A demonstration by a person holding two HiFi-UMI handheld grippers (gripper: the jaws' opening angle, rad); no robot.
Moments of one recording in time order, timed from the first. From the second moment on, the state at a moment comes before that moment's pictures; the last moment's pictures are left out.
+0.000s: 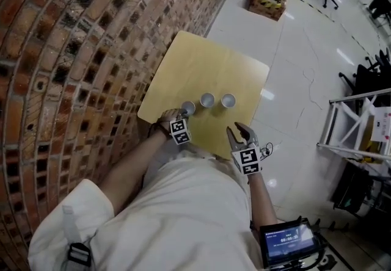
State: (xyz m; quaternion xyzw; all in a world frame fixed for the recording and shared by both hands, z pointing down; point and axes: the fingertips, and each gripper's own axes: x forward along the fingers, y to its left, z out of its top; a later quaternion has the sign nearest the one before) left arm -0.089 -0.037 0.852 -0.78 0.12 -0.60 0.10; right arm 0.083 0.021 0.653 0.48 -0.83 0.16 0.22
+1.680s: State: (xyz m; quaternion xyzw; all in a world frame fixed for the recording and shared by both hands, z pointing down) left arm -0.002 -0.063 0.745 -0.84 0.11 -0.52 0.09; right arm 0.134 0.028 0.669 0.52 -0.81 0.17 0.21
